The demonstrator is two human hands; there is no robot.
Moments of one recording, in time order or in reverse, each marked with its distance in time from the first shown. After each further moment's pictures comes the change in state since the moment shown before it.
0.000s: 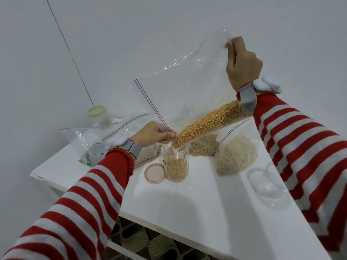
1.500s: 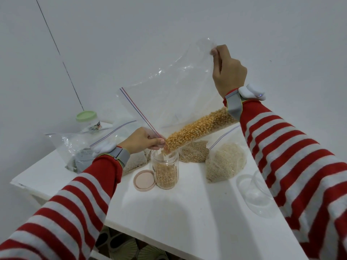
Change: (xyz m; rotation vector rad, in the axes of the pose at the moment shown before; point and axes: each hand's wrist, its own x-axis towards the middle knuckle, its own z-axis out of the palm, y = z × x) left_hand 0.005 -0.003 0.000 0.016 0.033 0.001; right_hand 0.005 -0.010 -0.002 0.048 0.040 -0.033
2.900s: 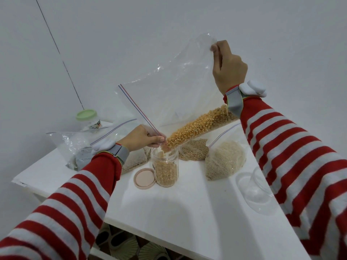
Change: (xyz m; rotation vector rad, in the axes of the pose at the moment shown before) left_hand 0.000 0.001 -0.003 -0.004 -0.025 0.012; right_hand 0.003 -0.001 -0.005 0.012 -0.017 0.008
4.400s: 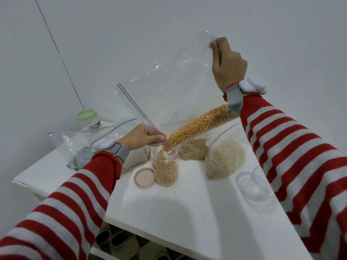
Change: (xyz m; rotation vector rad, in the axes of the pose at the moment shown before) left_hand -0.002 0.005 0.001 0.000 -0.007 0.001; right_hand 0.005 0.000 0.000 -0.008 0.025 -0.015
